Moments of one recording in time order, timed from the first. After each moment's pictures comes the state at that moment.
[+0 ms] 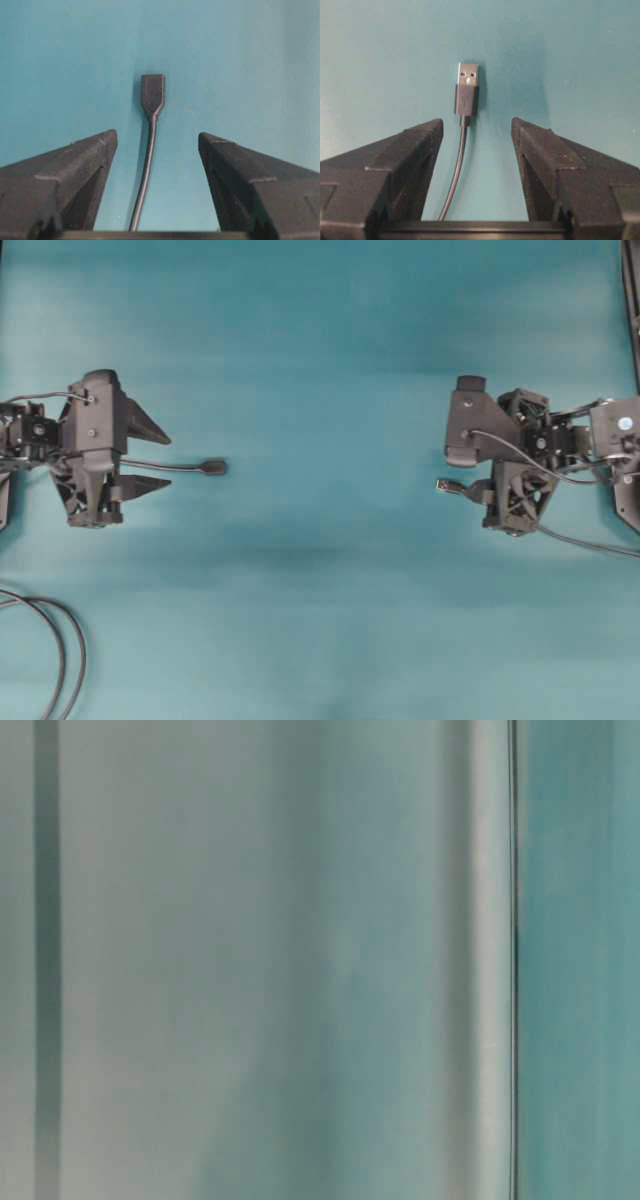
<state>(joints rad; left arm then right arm) 0.06 -0.38 1.10 -0.02 0.13 0.05 0.00 -0.25 1.00 -0.05 0.35 0.26</state>
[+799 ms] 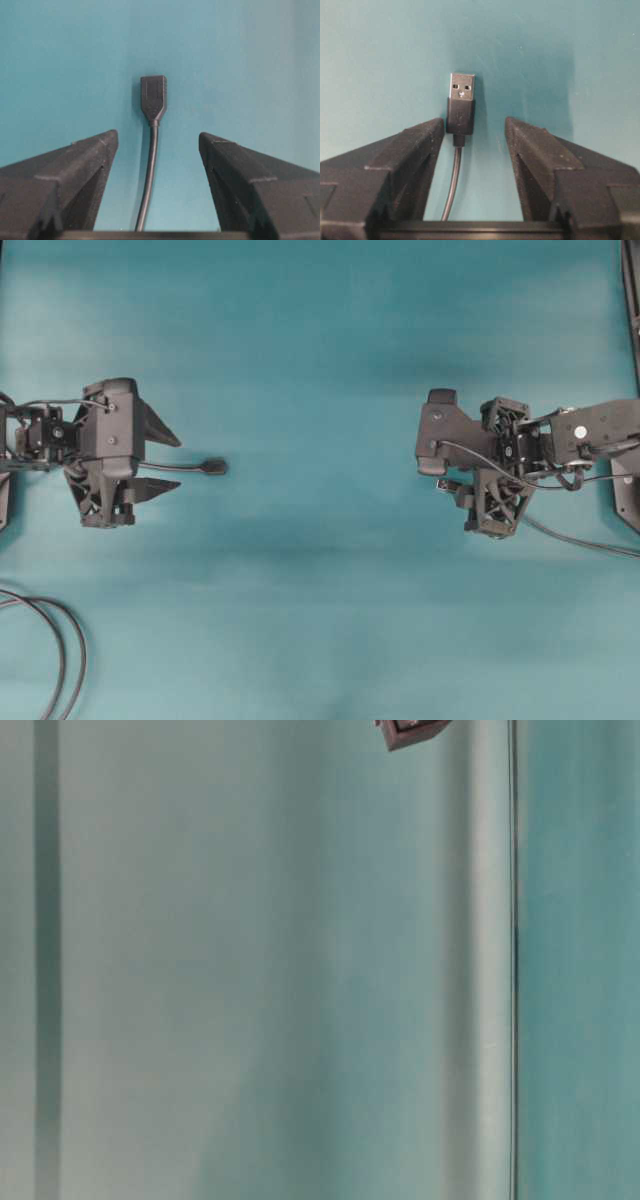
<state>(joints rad) 0.06 -0.29 1.08 -0.02 0.08 0.09 0.00 -0.10 0.96 -0.05 0.35 0.26</state>
